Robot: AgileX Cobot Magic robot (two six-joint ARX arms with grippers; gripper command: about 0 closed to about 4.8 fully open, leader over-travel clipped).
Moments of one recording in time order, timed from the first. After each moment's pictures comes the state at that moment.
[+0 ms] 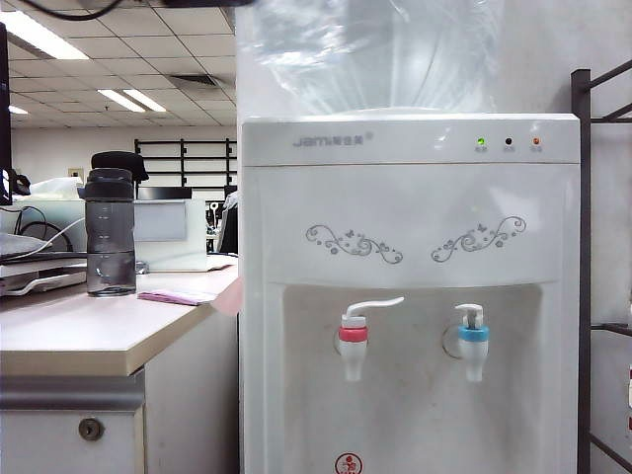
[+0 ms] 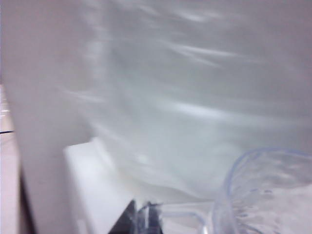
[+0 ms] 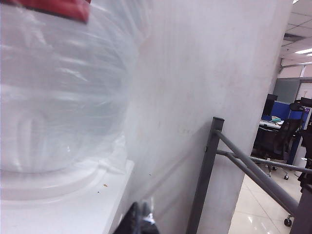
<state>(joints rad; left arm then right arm) -0.59 1.26 0.93 0.38 -0.07 0.00 0.27 0.39 0.35 0.35 0.18 -0.21</state>
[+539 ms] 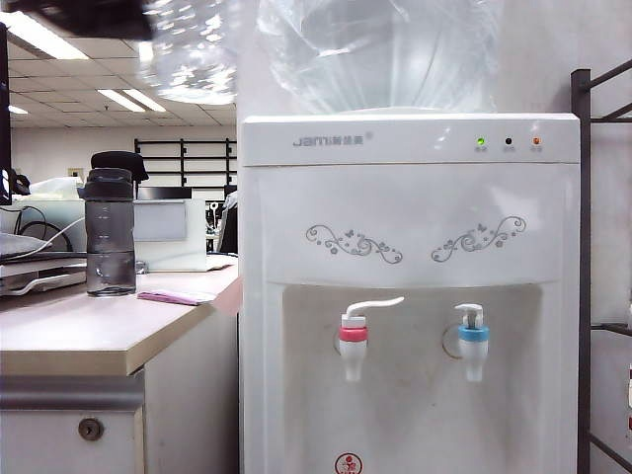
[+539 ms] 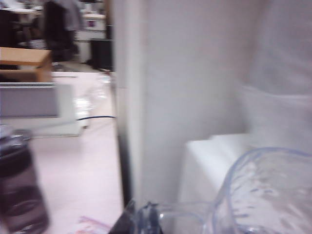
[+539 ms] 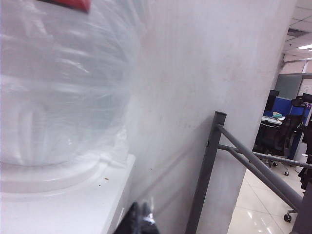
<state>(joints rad) -0.31 1.26 0.92 0.33 -0.07 0.00 0.27 0.39 0.35 0.33 0.18 -0.21</state>
